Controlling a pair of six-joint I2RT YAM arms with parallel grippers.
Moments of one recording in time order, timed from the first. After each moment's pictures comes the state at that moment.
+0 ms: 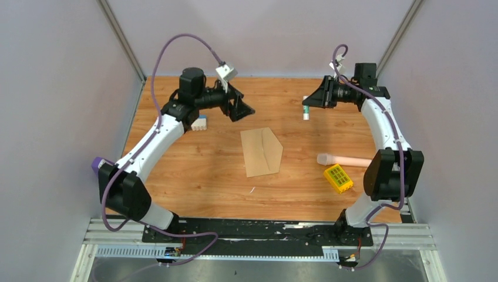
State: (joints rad) left arm -0.41 1.48 1.29 -0.18 0.72 0.04; right arm -0.02 1.67 1.54 -0.66 -0.97 0.12
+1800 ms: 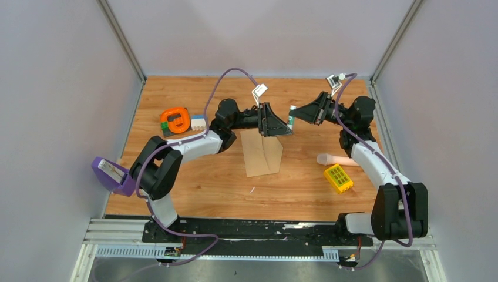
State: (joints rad) left arm -0.68 1.76 1.11 0.89 0.89 -1.05; right arm 0.08 1.32 0.86 0.65 -1.10 1.03
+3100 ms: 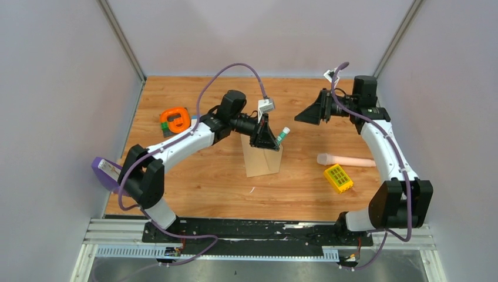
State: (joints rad) left arm -0.67 1.67 1.27 -0.02 1.05 -0.16; right arm 0.01 1.40 1.25 -0.31 -1.23 0.24
